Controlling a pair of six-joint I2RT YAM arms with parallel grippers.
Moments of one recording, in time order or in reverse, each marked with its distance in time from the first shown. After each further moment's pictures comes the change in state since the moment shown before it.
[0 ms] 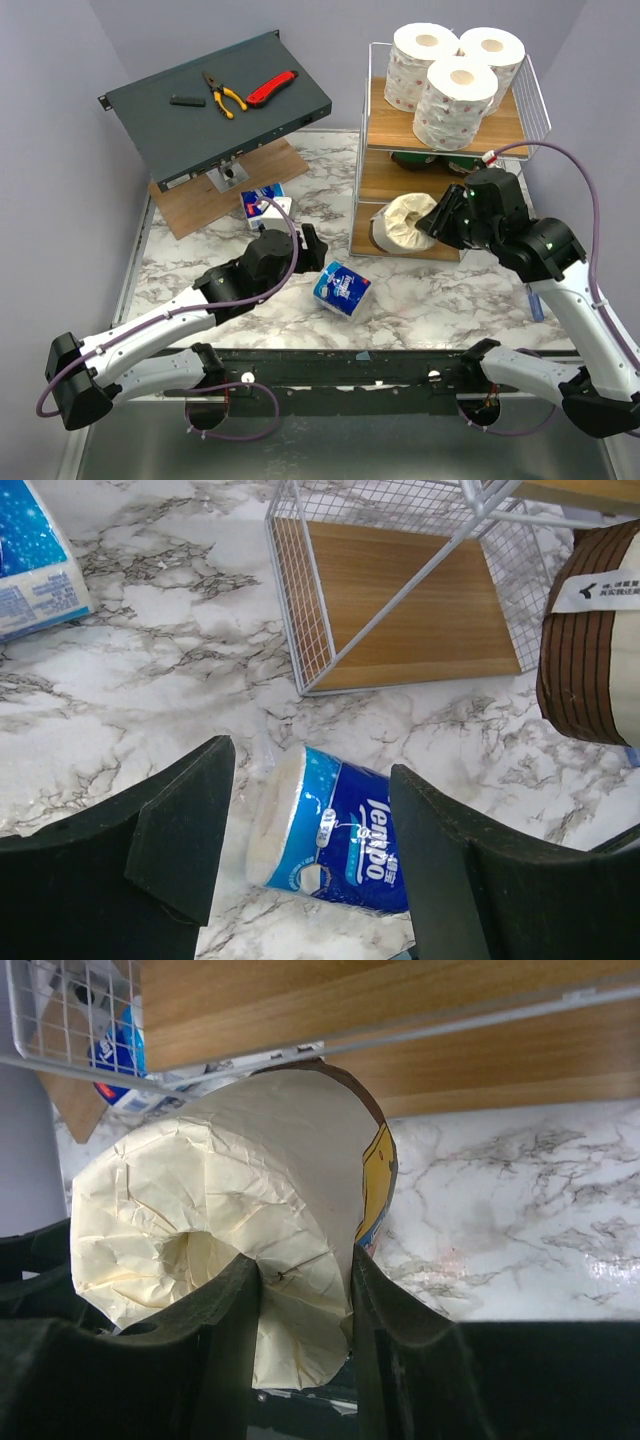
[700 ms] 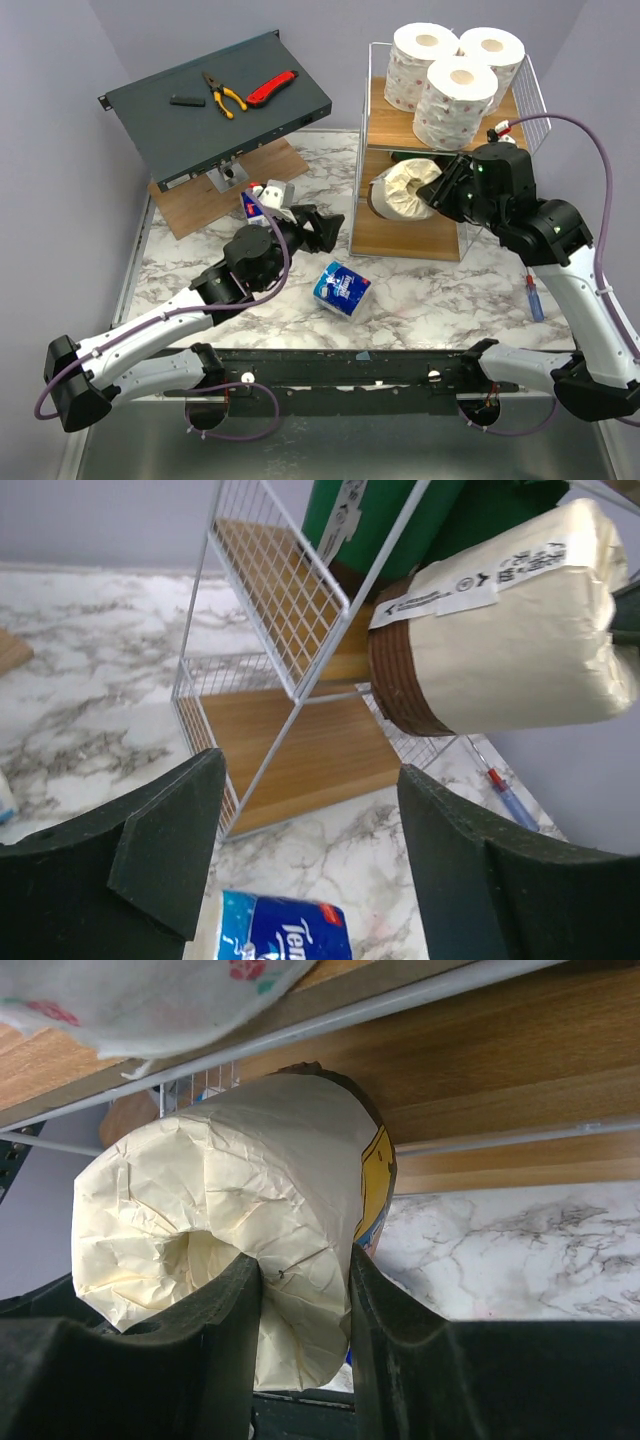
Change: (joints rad) left arm 0.010 -0.014 0.038 0.340 0.061 0.166; right arm 0.000 0.113 0.219 0.037 0.086 0.004
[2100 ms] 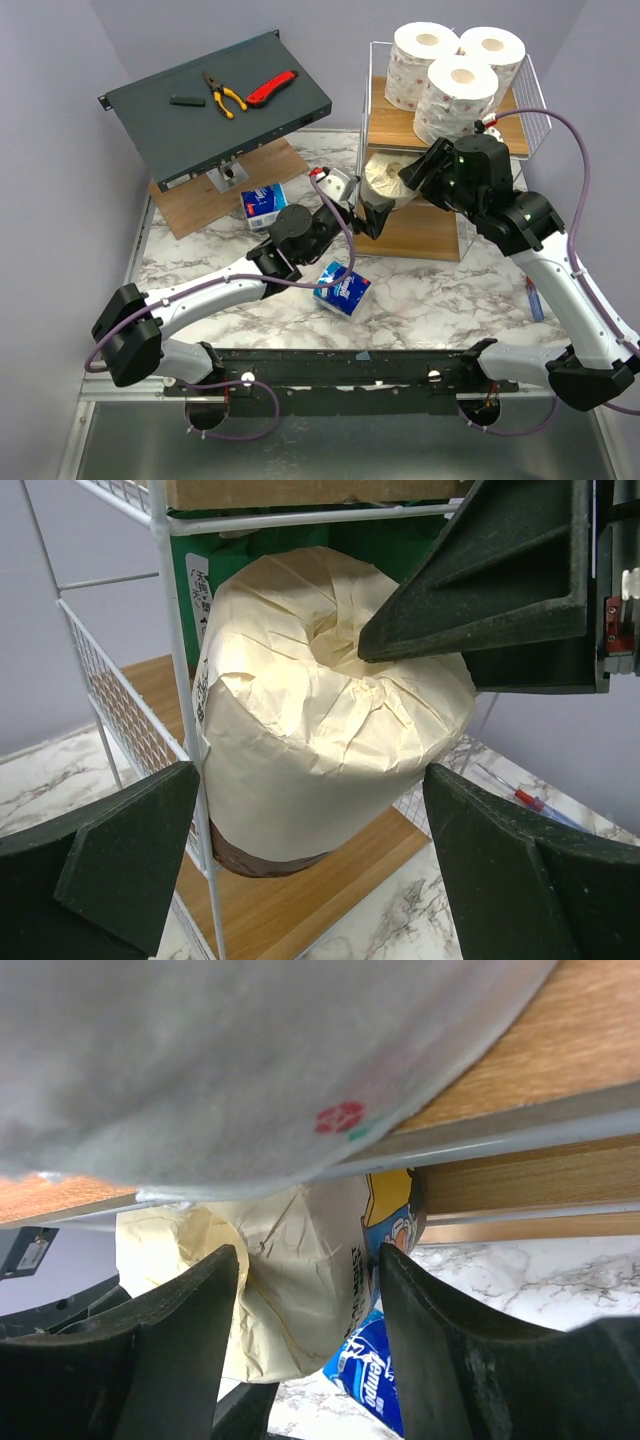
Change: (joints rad) left arm -0.002 0.380 0.130 0.478 0.222 0.346; right arm 0.000 0.064 -0.067 0.213 0.034 0.042
